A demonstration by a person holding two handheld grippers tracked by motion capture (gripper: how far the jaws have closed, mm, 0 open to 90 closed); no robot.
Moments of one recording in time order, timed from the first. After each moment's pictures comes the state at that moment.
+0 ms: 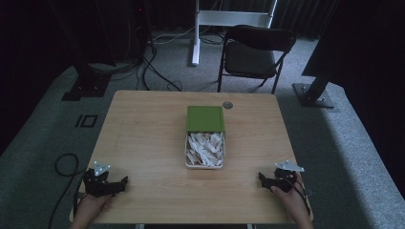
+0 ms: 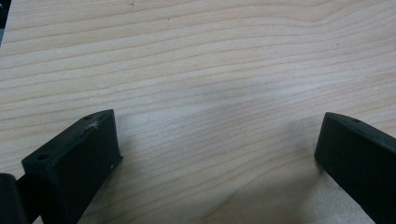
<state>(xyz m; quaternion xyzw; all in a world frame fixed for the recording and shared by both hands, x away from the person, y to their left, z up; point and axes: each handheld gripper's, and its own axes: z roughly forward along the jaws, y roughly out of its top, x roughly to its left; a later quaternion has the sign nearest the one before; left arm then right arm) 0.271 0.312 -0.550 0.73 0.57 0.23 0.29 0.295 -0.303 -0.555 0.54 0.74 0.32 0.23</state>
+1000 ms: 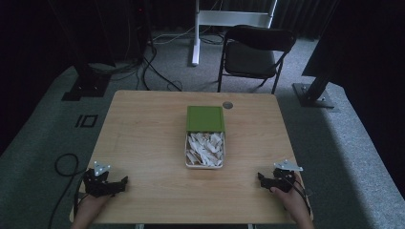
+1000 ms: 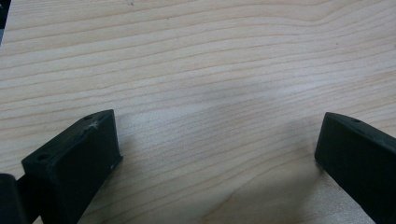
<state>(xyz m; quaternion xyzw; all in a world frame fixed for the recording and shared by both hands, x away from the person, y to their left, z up) 0.271 0.312 -0.550 0.73 0.57 0.24 0.29 0.295 -0.298 -0.552 0.54 0.74 0.32 0.22</state>
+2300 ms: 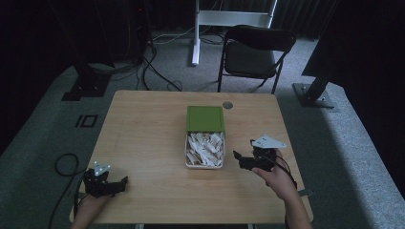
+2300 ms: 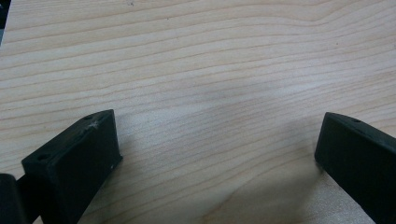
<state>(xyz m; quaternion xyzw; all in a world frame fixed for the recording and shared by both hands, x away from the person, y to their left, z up) 0.271 0.312 -0.549 0.73 0.57 0.23 0.29 0.320 -0.211 -0.446 0.40 0.78 0.42 0.23</state>
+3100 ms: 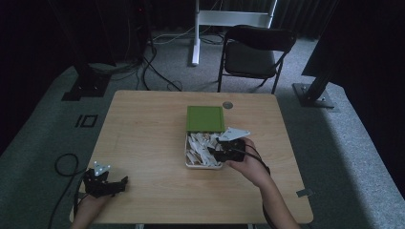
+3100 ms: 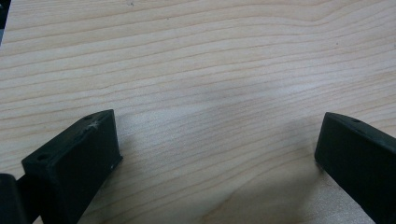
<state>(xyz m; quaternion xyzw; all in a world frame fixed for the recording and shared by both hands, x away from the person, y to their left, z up) 0.271 0.312 -0.549 0.73 0.57 0.23 0.29 0.349 -0.134 -0.442 0.30 0.84 0.41 0.18</state>
